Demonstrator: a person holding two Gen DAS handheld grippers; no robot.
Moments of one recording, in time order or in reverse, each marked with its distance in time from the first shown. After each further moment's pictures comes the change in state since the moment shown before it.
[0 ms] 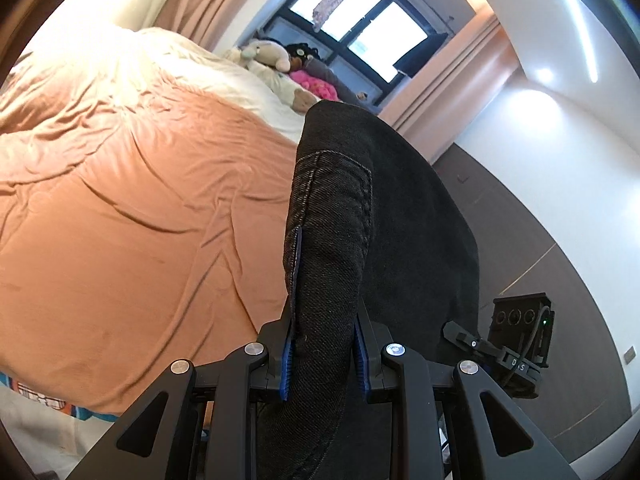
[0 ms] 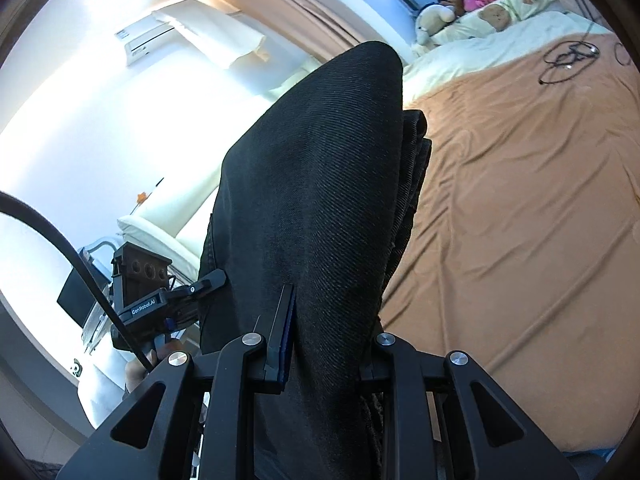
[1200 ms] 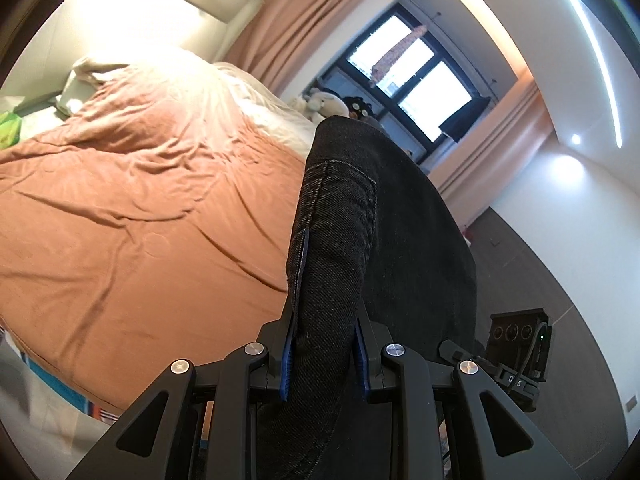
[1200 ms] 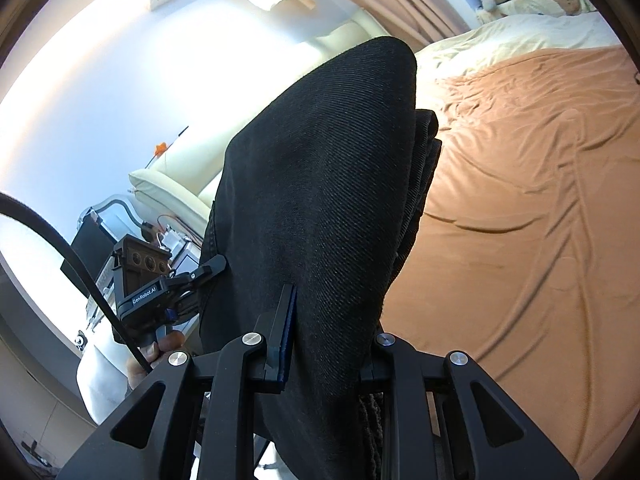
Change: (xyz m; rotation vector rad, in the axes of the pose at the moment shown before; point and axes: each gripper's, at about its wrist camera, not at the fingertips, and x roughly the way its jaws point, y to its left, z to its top) left arm -0.130 0.146 0.031 -0.121 -0.179 0.098; right arm 0.182 0.013 0.038 -0.083 0.159 0.111
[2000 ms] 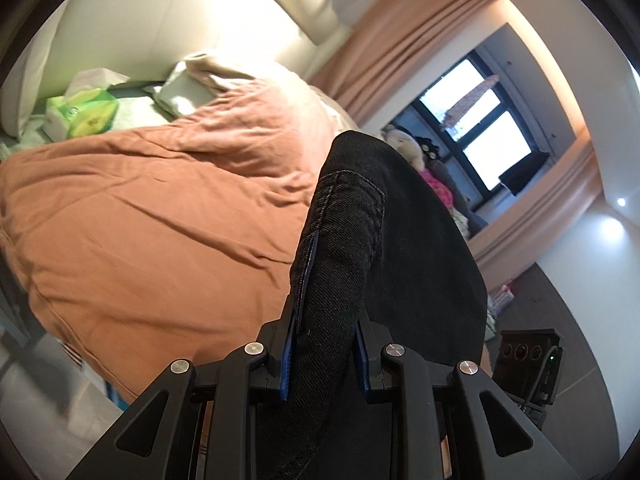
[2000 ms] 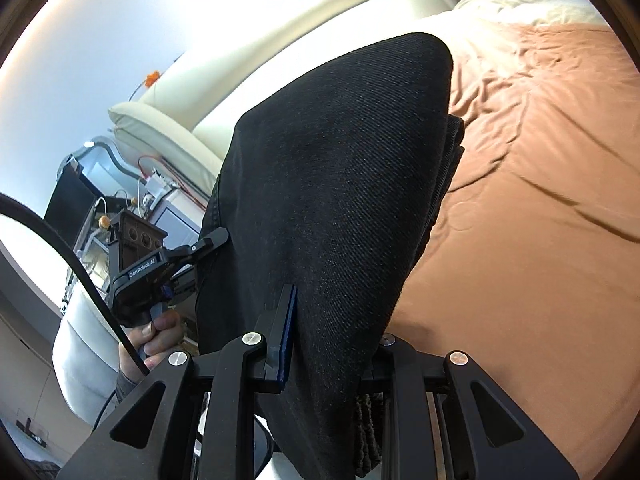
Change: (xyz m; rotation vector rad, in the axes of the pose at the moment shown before) left arm -0.055 0.181 0.047 -0.148 -0.092 0.164; right arm 0.180 0.027 0.022 -0.075 0.217 0.057
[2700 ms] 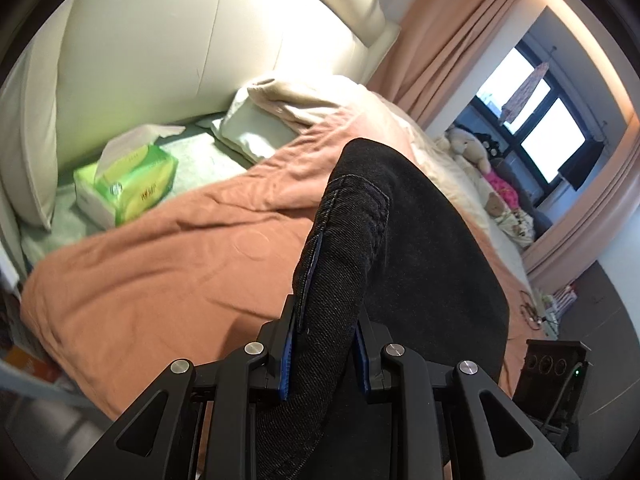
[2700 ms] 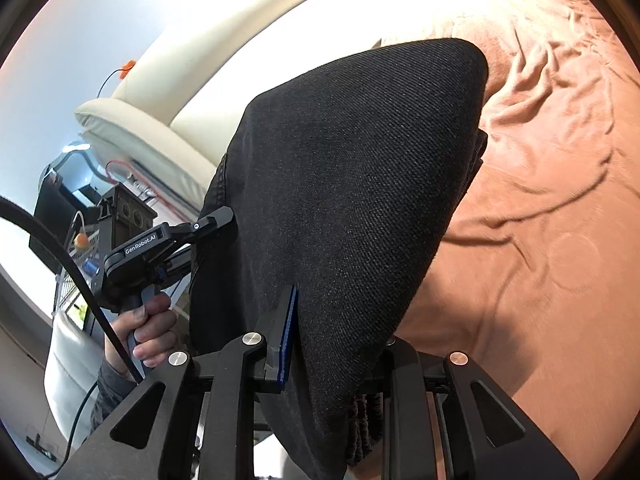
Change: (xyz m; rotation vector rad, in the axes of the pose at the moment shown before) left arm 0.038 0.092 0.114 0.055 0.019 0.227; right arm 0.123 -0.003 0.049 0.033 0.029 0.061
